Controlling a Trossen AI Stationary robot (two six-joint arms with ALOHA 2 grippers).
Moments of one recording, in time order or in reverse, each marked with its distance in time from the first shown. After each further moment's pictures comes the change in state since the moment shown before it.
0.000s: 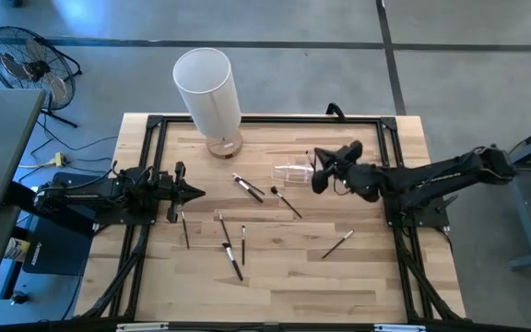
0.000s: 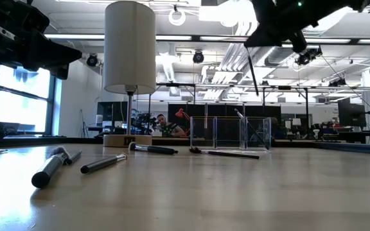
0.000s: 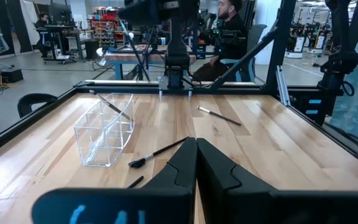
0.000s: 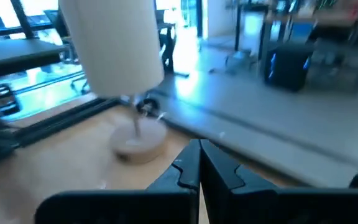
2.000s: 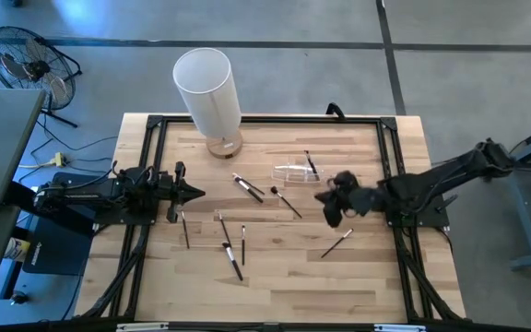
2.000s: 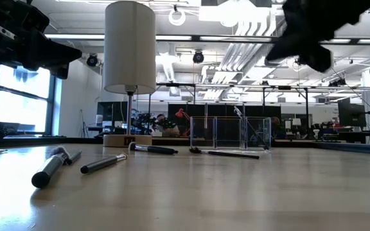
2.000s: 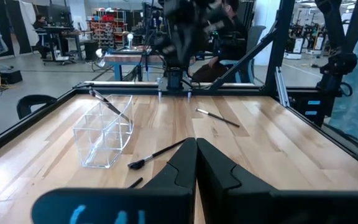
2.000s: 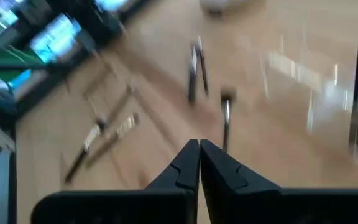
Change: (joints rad) left arm 0.000 0.000 0.000 0.005 0.003 0.000; right arm 0.231 -0.050 0.002 -0.479 -0.405 0.663
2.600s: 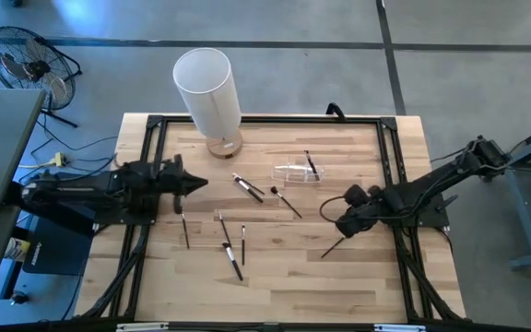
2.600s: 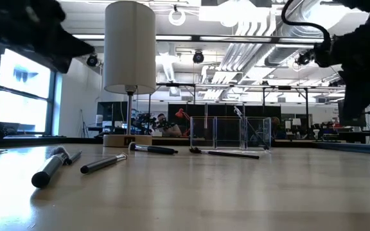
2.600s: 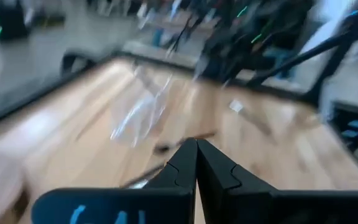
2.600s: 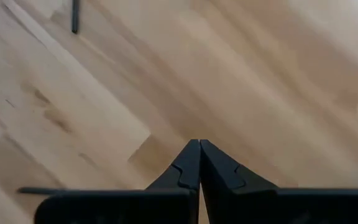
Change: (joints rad) left arm 0.000 0.292 0.238 -0.090 -0.191 -0.195; right arm 0.089 0.083 0.000 -0.591 -0.146 0.256
